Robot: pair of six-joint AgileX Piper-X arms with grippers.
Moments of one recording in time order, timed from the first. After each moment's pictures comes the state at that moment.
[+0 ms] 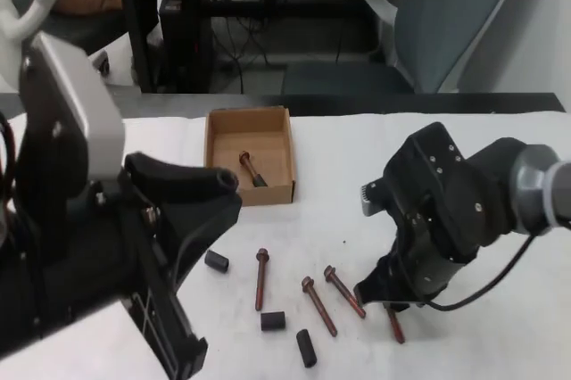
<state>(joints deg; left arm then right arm) -37.2 36.8 -30.3 15.4 13.4 9.5 27.8 96.3 -51.2 32.1 6.1 6.5</state>
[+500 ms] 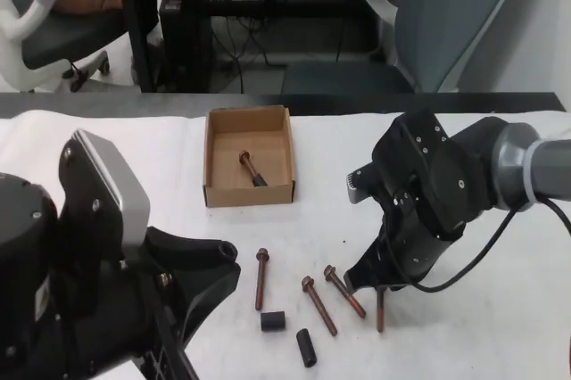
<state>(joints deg) -37.2 37.0 -23.6 13.6 13.4 5.2 27.9 98.8 -55.9 34.4 4.7 2.8</state>
